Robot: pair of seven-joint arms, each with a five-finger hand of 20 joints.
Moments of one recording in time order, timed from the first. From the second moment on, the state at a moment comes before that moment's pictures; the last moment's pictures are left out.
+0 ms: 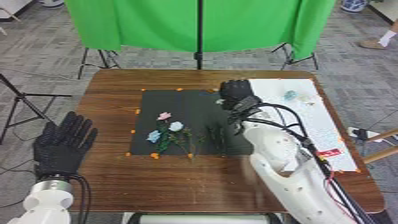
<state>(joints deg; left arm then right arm) 125.8 -67.2 -100.5 -124.0 7.0 18.1 14.1 -77.8 -66.1 57.1 -101.0 -155.4 -4.0 13.4</state>
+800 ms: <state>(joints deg) 125.9 -67.5 -100.9 -124.1 4.1 19.8 14.0 -81.1 -68.9 52.4 -104.3 -154.0 -12.7 10.5</state>
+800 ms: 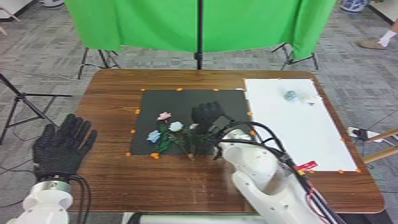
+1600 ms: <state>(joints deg) 125.7 -67.6 -100.9 -124.3 3.0 21.6 14.4 -83.1 -70.0 55.6 -106.7 -150.7 -22.8 12.1</state>
